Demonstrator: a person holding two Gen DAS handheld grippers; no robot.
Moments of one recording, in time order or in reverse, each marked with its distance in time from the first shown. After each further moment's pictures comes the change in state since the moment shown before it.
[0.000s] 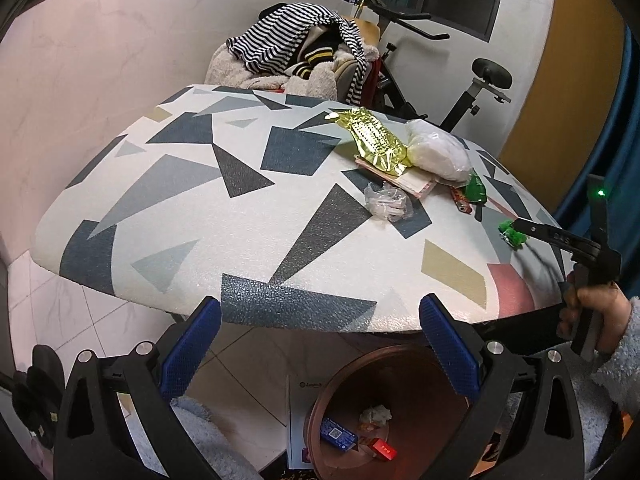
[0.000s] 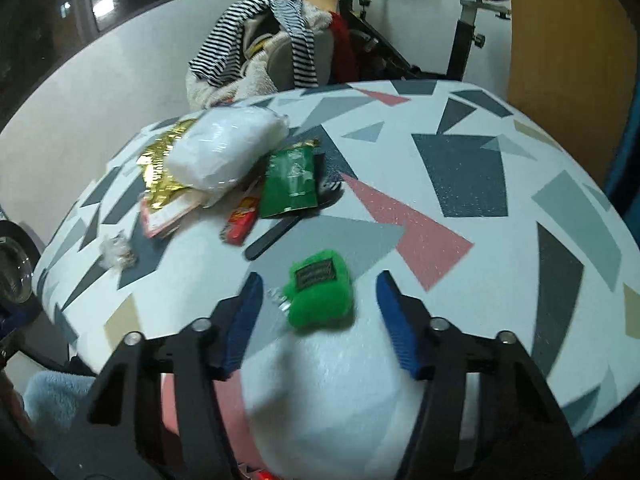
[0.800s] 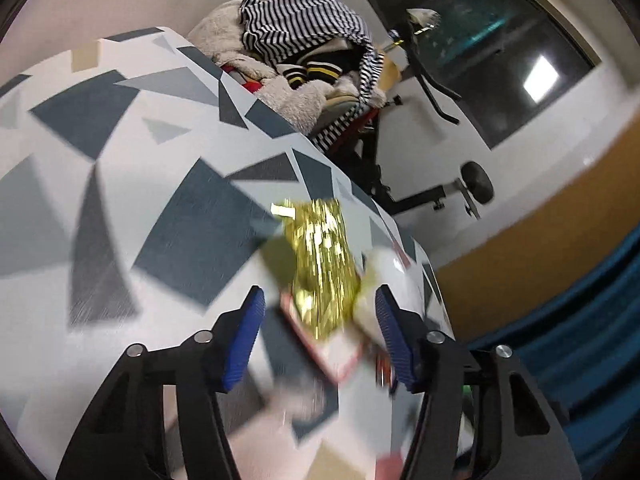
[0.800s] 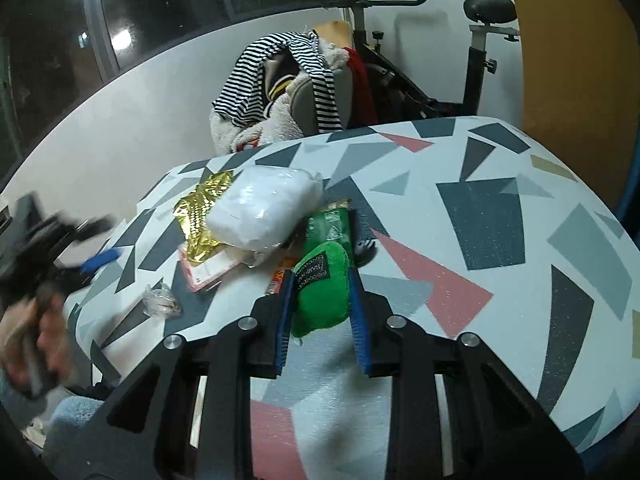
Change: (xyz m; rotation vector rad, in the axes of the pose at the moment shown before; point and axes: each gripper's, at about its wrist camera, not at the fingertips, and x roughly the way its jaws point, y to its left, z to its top) left arm 0.133 0.019 0.151 -0.477 -0.002 -0.351; right arm -0.036 0.015 0.020 0.003 -0.147 0.106
